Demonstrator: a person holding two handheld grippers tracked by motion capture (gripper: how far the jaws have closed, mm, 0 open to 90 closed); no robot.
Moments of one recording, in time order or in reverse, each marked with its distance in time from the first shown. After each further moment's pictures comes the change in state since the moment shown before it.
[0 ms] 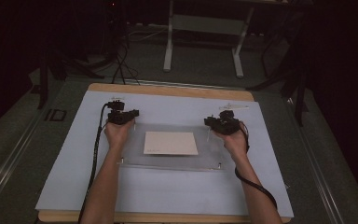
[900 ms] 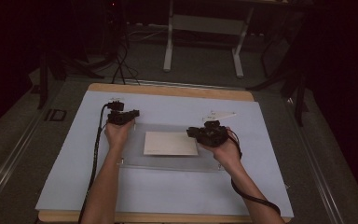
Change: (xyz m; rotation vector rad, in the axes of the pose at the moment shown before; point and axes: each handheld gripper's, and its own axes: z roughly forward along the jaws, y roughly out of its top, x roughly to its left) left arm 0.002 -0.002 0.001 -0.009 -0.015 -0.014; right arm 0.089 0.010 -0.032 0.017 0.178 -0.153
